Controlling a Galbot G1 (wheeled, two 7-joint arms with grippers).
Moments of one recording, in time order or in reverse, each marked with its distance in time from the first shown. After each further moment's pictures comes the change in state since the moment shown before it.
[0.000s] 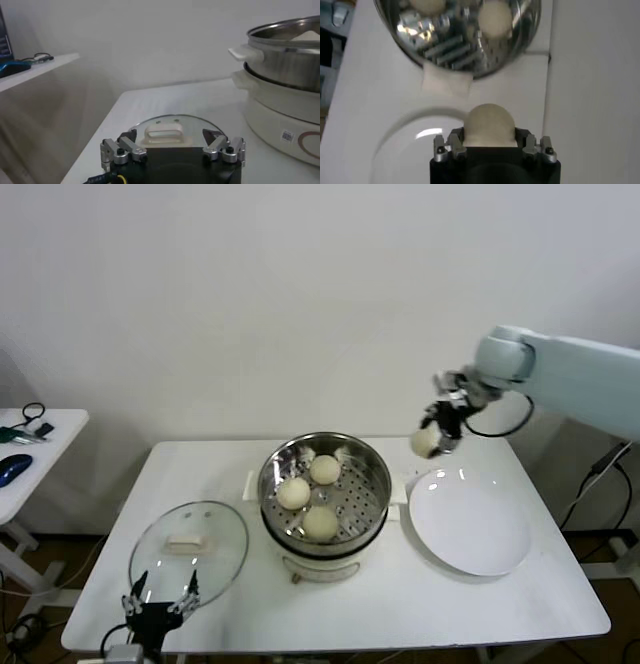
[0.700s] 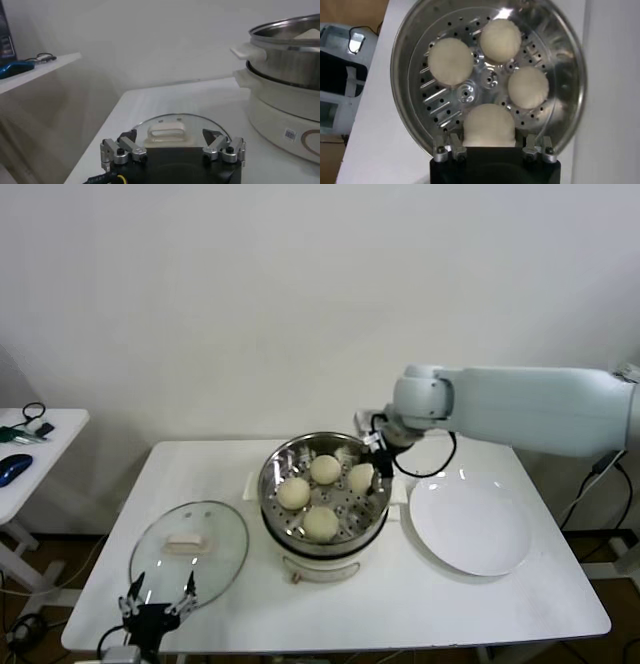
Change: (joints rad) left arm 0.004 0.003 -0.005 0.001 -0.002 0.000 0.000; right arm -0.112 0.140 -0.016 0.121 0.089 -0.198 0.205
